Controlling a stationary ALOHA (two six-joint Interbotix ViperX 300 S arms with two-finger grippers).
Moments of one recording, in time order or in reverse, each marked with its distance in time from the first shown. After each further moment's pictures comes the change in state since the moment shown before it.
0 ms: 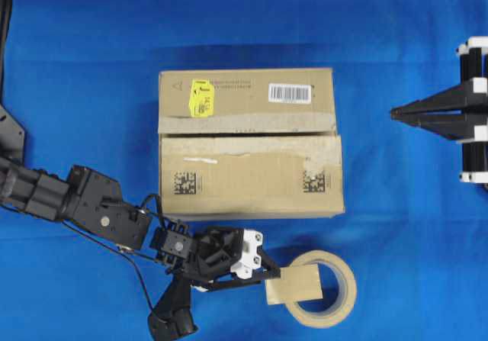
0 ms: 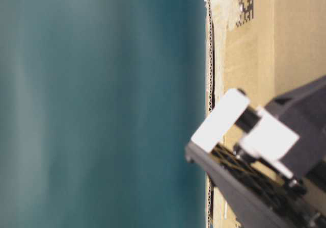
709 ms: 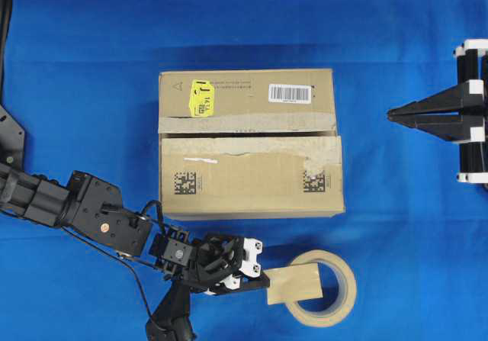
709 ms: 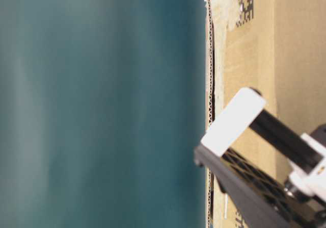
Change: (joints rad) left arm -0.021 0.002 -0.014 -0.002 0.049 -0.008; right arm 0.000 0.015 0.002 0.000 0.000 0.002
